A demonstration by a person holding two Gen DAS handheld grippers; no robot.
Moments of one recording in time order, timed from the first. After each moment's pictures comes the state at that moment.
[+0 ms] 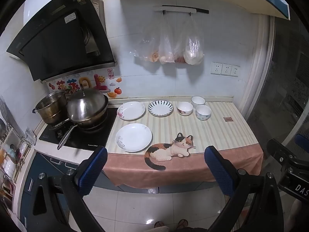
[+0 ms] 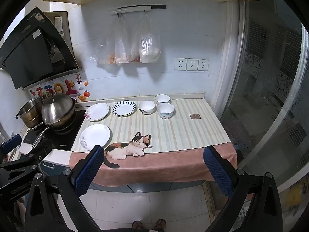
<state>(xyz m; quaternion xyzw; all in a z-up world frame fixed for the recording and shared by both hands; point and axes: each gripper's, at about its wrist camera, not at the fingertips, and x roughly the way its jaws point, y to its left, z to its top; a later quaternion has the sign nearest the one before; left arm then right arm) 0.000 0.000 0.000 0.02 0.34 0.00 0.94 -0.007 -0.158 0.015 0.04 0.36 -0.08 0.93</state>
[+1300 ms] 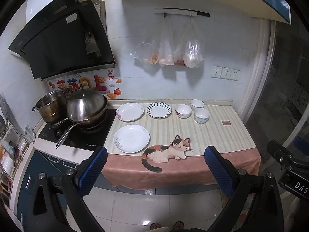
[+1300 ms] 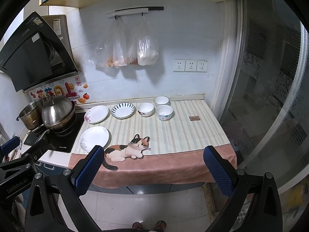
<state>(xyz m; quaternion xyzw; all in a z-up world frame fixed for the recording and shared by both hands) 0.001 -0.001 0.011 0.01 0.34 -0.01 0.94 -0.008 -0.168 0.023 0.04 0.36 -0.08 0.93</state>
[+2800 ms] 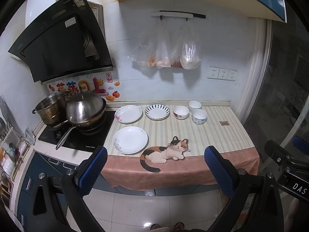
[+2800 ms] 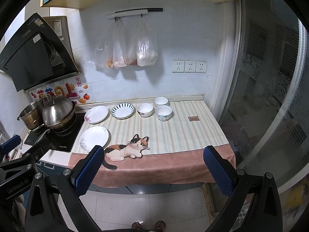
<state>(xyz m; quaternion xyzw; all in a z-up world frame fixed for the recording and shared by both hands) 0.002 -0.005 0.010 0.01 0.33 -0.01 0.94 -0.012 -0.168 0.025 0.04 0.35 -0.08 0.93</state>
